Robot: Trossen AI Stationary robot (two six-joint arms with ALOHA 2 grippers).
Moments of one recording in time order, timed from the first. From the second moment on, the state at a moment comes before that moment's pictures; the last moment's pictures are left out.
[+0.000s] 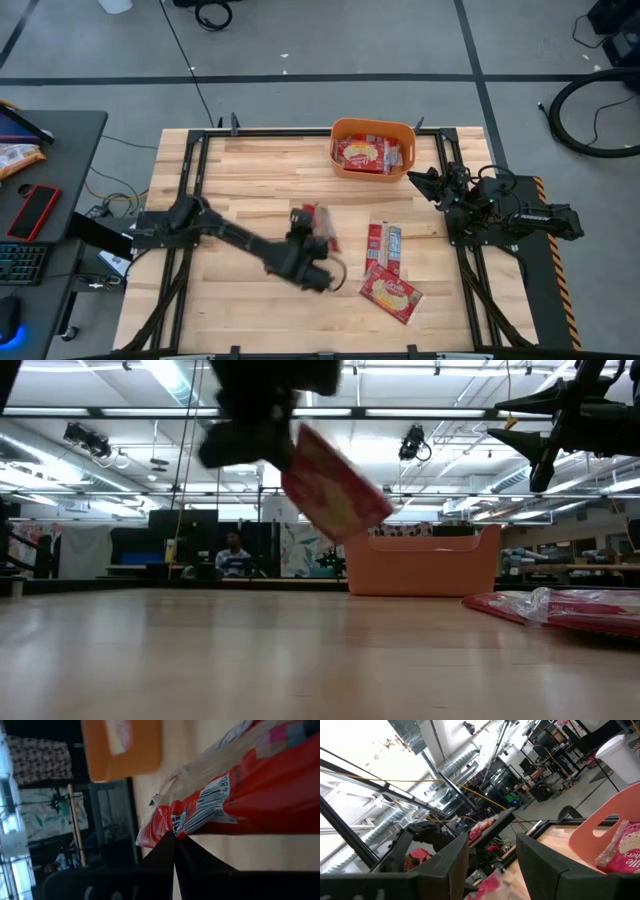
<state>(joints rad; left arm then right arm) -0.40 2.08 1.73 -1.28 -1.00 -0.21 -0.16 0.01 0.01 0.32 0.16 0.70</state>
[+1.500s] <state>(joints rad) 0.28 2.09 1.73 -0.23 -0.58 -0.33 -0.16 0.01 0.01 0.32 0.16 0.70</state>
